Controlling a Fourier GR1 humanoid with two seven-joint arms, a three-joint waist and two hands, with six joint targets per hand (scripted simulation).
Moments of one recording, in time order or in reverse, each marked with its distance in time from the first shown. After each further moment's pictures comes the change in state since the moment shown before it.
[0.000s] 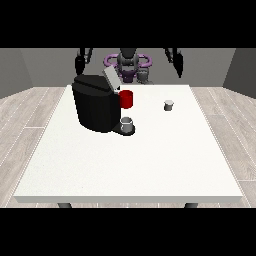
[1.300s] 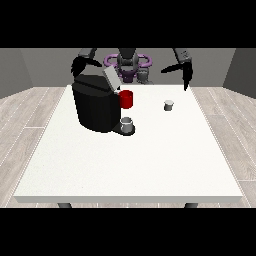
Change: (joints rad) left arm -0.181 0.218 0.120 0.255 -0.026 -0.214 -0.071; right arm -0.055 0.098 0.012 -0.001 0.012 -0.110 -0.106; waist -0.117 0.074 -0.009
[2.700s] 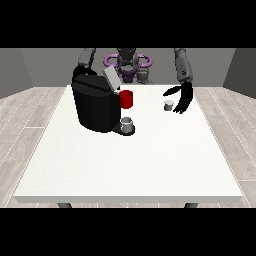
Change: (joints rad) left arm -0.266 0.062 -0.054 0.525 -0.313 0.099 -0.094; right arm -0.161 -0.014 -0.003 0.154 0.038 -0.053 0.042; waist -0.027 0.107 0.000
